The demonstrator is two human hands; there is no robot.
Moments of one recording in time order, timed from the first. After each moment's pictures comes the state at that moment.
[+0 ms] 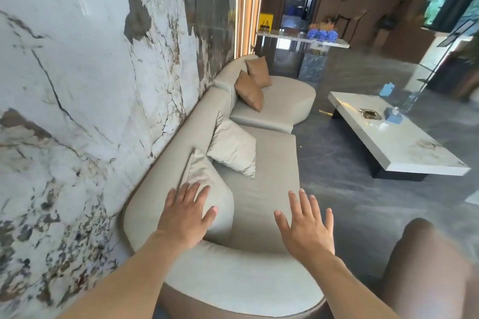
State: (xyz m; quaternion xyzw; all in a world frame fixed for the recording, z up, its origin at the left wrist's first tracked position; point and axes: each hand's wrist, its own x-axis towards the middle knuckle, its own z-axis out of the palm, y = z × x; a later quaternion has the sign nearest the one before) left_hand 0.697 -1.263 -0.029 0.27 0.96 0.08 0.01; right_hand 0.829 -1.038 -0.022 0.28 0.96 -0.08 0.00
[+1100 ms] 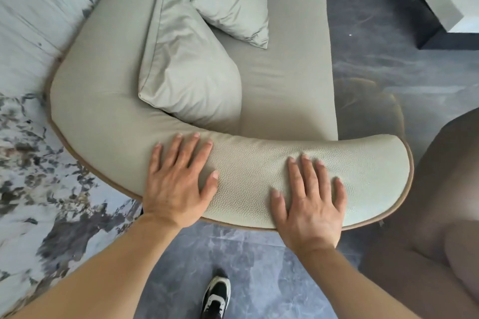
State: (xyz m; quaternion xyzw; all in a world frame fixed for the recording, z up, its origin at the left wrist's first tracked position) left_hand 0.710 -1.275 -0.324 0.31 0.95 0.03 0.01; right_hand 0.854 -1.095 -0.339 0.29 0.95 -0.05 -0.06
